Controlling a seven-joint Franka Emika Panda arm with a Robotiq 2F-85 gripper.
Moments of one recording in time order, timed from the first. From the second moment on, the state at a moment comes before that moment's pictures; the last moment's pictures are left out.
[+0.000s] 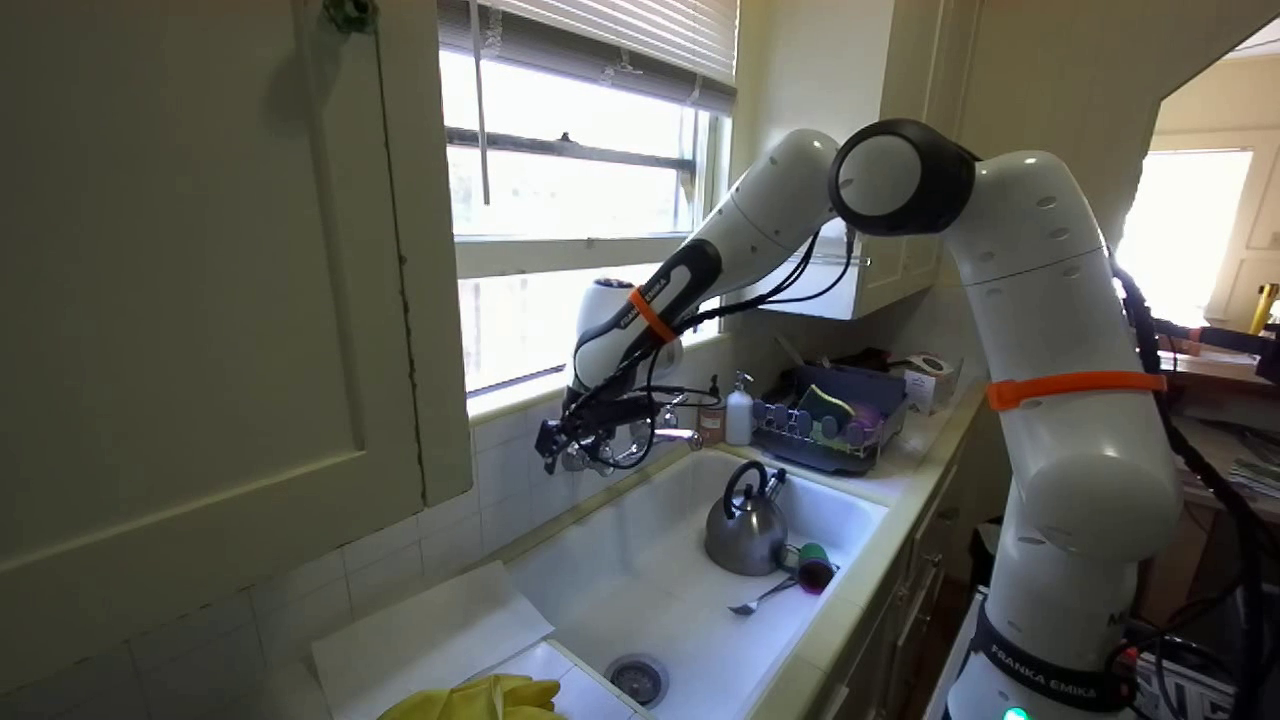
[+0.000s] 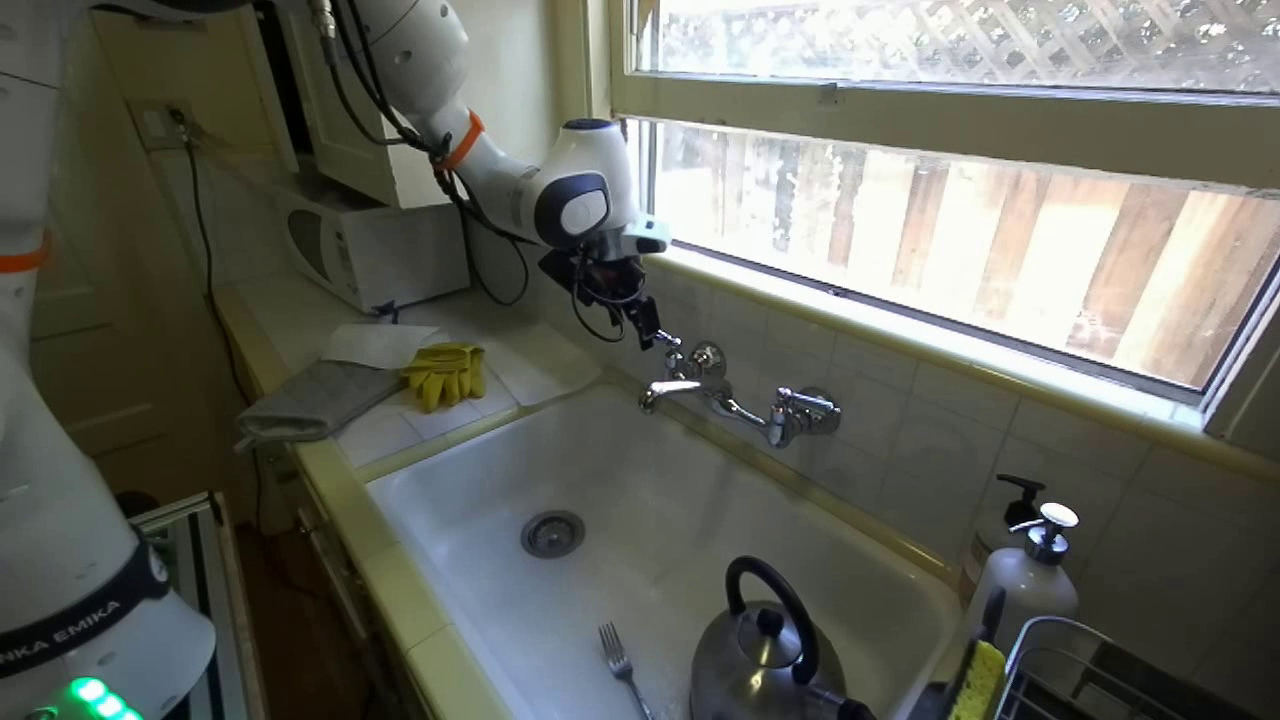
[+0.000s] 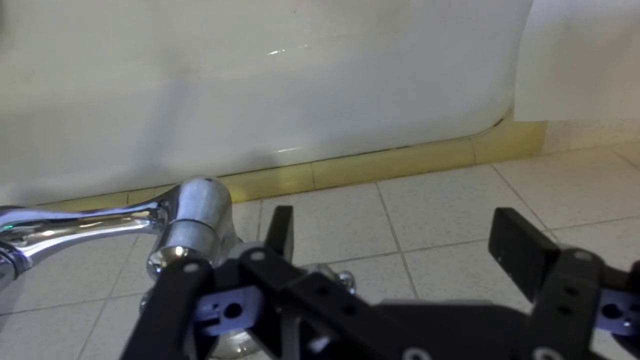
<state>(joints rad) 0.09 0.40 0.03 -2.00 -0.01 2.68 0.21</state>
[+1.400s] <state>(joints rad) 0.08 0.25 0.02 -2.00 0.02 2.35 0.18</state>
